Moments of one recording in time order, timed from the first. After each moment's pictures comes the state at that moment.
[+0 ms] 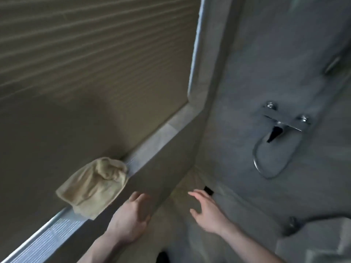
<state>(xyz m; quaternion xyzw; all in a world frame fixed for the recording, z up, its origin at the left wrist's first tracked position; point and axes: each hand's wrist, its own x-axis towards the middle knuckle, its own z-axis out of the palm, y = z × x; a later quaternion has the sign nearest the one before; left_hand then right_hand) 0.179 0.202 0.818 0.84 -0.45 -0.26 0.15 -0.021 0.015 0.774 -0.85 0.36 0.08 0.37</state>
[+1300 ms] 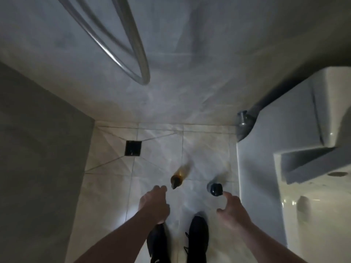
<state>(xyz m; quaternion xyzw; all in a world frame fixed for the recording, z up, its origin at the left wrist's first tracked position) -0.168 -0.171 0.239 0.69 -0.59 -0.39 -0.18 -0.422 -0.155 0.222 -0.44 0.75 0.15 0.47</state>
